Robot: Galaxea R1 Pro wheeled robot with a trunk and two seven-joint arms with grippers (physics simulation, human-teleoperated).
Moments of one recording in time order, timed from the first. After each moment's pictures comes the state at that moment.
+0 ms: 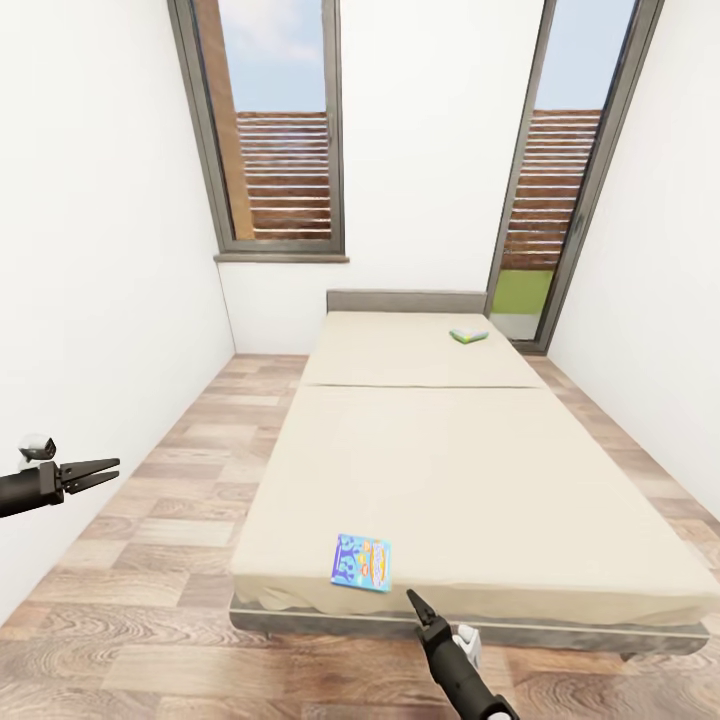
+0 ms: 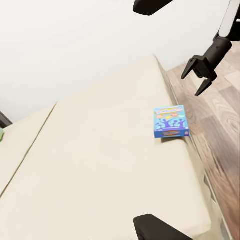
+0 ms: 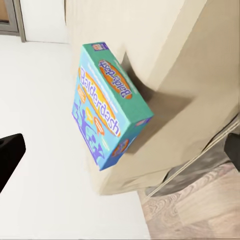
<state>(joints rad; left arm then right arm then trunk) -0.82 0.67 0.31 -0.57 0.04 0.73 -1.57 -0.31 0.12 -0.15 -0.47 -0.94 0.17 0.68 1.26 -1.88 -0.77</state>
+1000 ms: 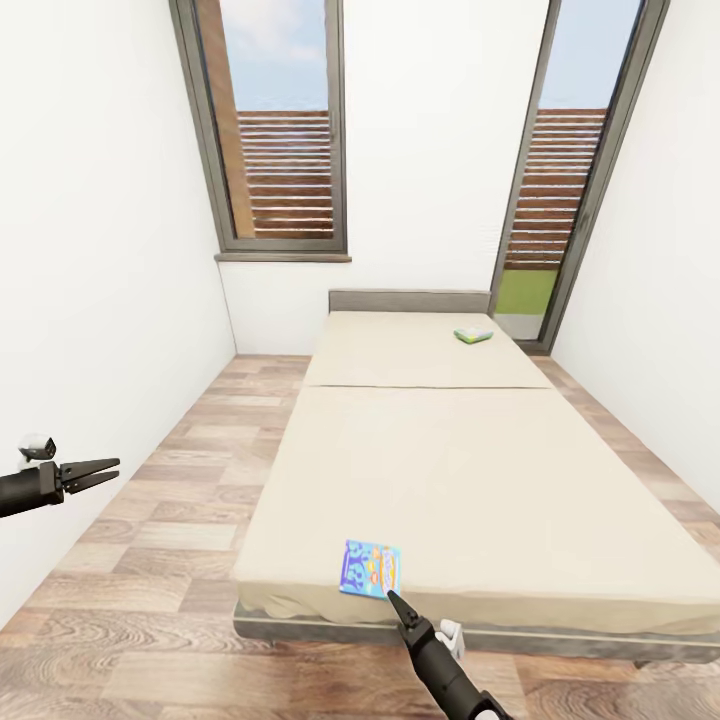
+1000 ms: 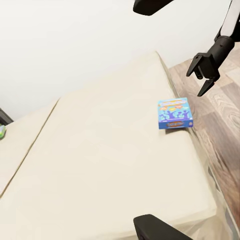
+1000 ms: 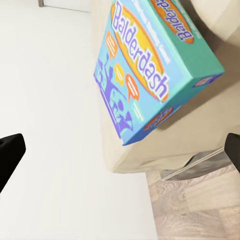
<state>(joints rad) -0.82 0.67 0.31 -0.57 0.04 0.73 -1.57 -0.31 0.11 -0.02 -0.47 -0.94 0.16 0.75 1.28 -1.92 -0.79</state>
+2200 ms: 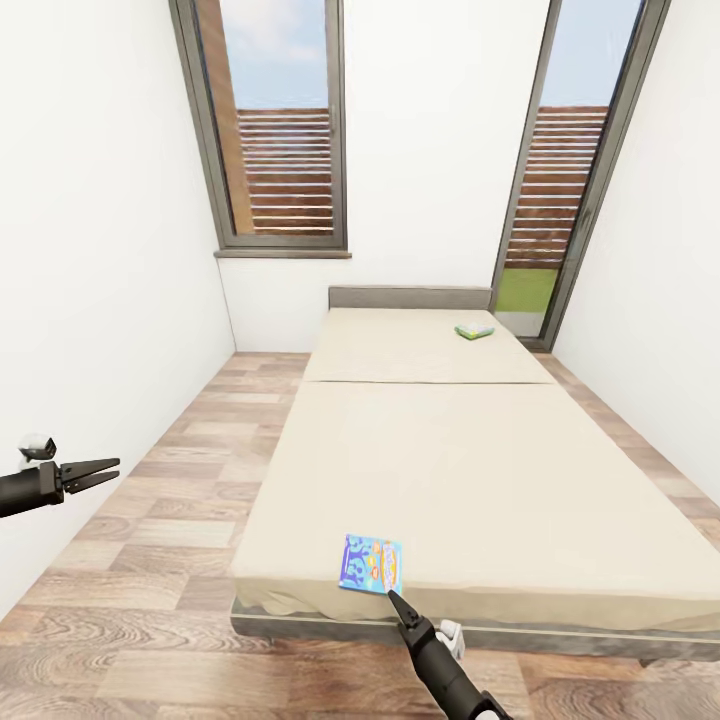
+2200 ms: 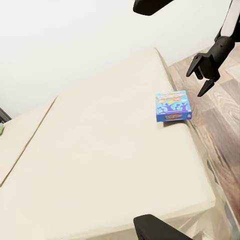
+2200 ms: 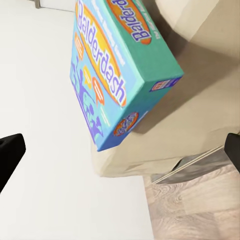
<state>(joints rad) -0.82 0.67 0.31 -0.57 0.04 0.73 -1.57 -0.31 0.11 -0.02 -0.47 -0.95 0.16 0.75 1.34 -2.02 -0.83</state>
